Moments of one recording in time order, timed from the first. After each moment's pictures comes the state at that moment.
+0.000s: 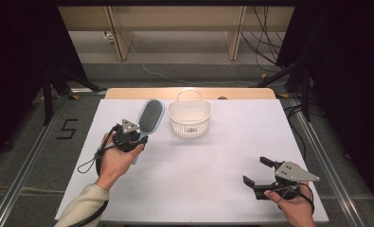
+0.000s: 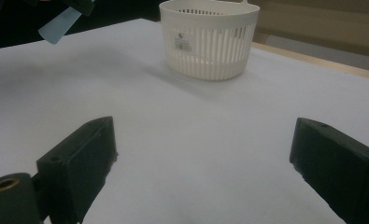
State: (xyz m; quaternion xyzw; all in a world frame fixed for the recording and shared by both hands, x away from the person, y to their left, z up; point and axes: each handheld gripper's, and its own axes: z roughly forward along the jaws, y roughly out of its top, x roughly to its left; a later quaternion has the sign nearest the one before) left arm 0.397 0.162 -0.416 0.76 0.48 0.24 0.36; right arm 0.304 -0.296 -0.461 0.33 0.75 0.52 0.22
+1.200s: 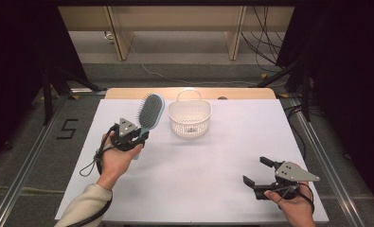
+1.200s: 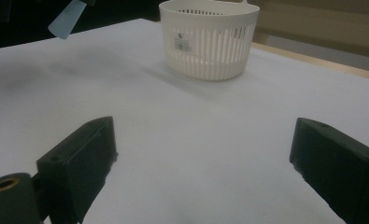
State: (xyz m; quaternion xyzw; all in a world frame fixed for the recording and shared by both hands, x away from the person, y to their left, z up) left arm 0.396 0.164 -0.417 0.74 0.45 0.28 0.41; right arm 0.304 -0.296 -0.461 0.33 0.75 0.52 0.22
